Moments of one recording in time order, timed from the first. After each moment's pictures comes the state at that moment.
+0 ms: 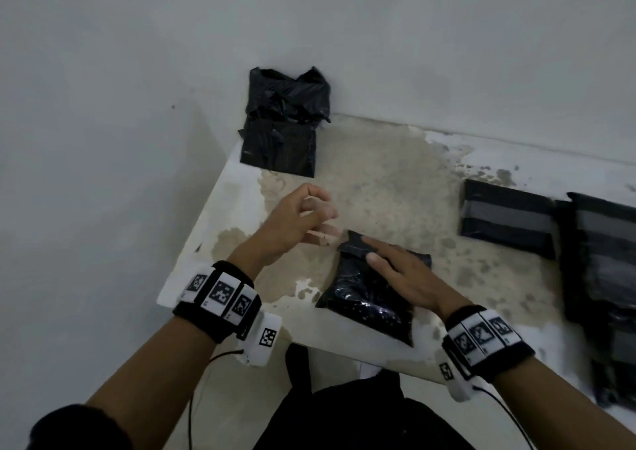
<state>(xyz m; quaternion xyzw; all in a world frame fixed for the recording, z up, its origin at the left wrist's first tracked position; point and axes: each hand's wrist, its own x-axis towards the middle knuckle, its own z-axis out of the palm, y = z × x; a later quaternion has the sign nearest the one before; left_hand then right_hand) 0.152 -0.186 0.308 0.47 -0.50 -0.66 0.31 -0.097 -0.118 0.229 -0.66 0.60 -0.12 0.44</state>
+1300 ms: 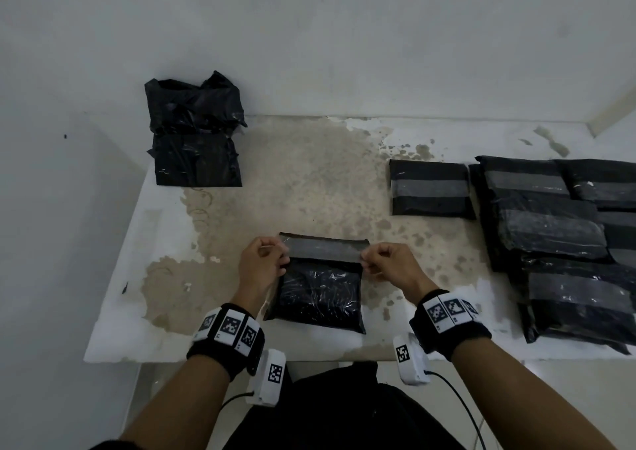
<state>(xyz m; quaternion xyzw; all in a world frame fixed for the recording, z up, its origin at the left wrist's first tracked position) 0.086 -0.169 0.186 0.64 -0.37 -0.58 0.35 -0.163 -0.096 0.198 -0.29 0.71 -0.36 0.53</state>
